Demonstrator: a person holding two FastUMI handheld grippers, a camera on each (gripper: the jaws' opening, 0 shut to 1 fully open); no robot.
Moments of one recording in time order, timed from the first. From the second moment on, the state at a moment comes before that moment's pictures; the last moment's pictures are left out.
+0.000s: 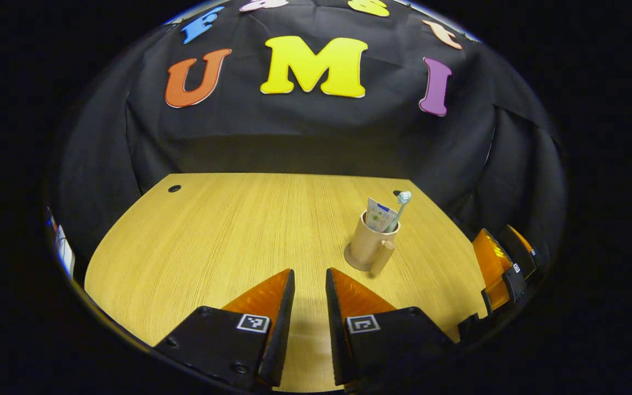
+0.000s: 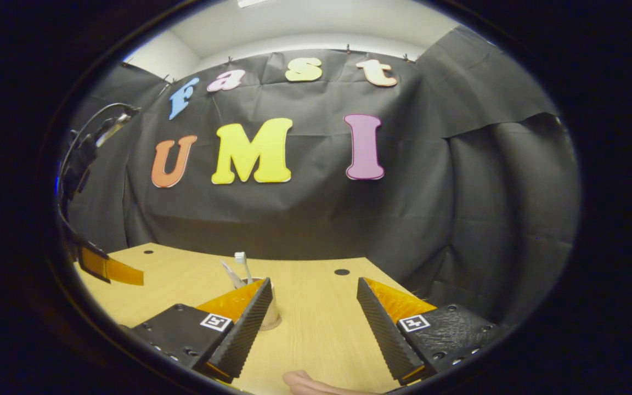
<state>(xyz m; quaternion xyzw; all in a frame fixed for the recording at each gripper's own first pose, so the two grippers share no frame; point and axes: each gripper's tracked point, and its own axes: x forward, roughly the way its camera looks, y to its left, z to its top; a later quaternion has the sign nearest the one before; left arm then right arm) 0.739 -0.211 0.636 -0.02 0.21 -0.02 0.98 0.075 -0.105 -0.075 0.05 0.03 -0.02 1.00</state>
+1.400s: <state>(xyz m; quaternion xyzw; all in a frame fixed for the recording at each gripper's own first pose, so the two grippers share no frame) 0.749 -0.156 0.656 0.06 0.01 0.03 1.00 0.066 -0.048 -0.078 0.00 0.00 0.01 1.00</state>
